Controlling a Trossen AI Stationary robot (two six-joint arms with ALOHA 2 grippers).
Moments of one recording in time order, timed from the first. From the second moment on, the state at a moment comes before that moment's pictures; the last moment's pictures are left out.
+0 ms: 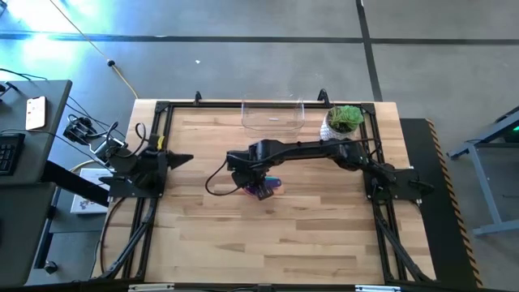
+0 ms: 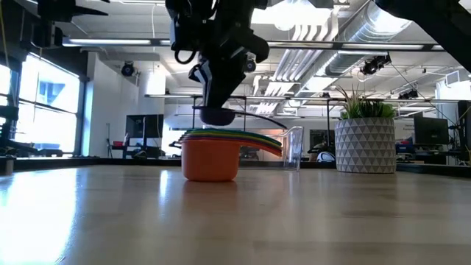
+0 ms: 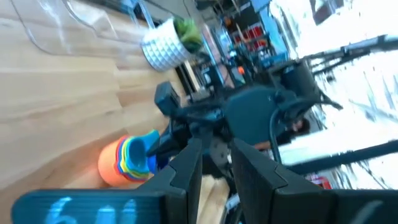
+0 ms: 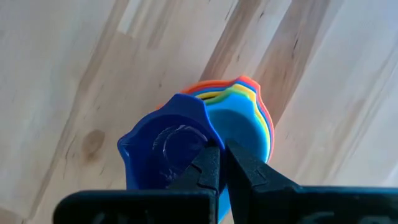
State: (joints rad) left arm -0.57 0.38 0.58 -0.48 -0.81 -1.28; right arm 0.02 2.31 2.19 -1.18 -0.09 -0.45
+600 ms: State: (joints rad) left arm -0.57 0.38 0.58 -0.47 -0.91 -1.31; right arm -0.03 2.31 2.19 -1.17 -0.09 -0.45
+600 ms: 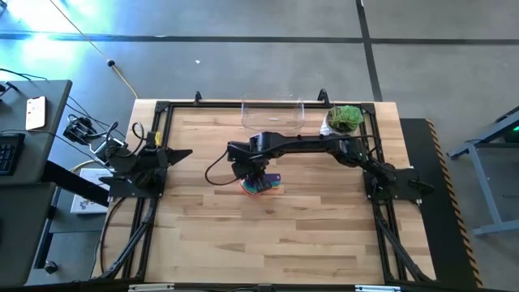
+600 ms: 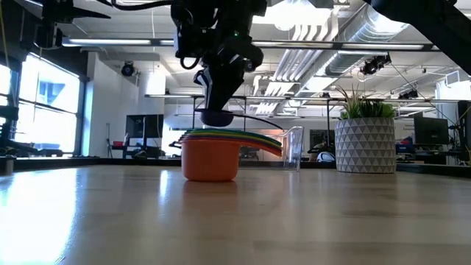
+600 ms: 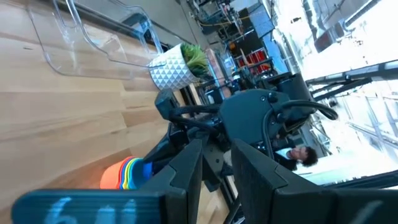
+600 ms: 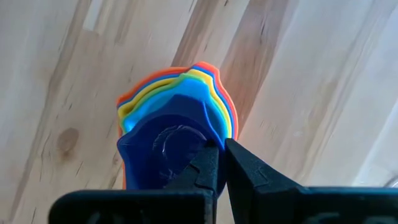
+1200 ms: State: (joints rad) left arm -0.57 0.38 0.58 -0.47 -0.93 -1.31; right arm -0.03 2.31 2.17 -1.14 -0.09 -0.45
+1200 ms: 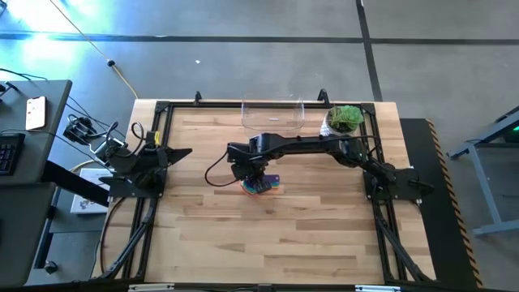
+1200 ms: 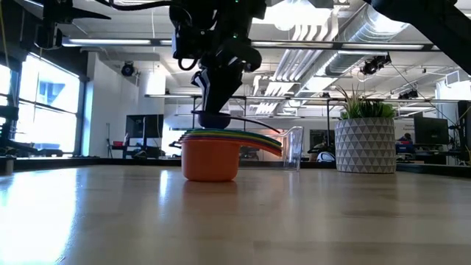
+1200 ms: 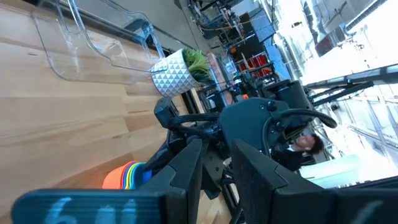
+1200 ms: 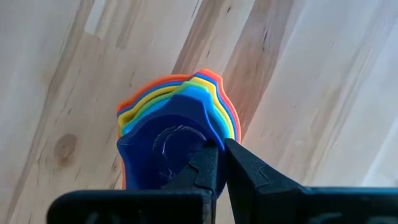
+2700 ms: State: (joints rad) left arm -0.57 0.28 0.46 -0.27 -0.43 -0.38; right arm -0.12 2.13 2.36 -0.99 0.02 0.46
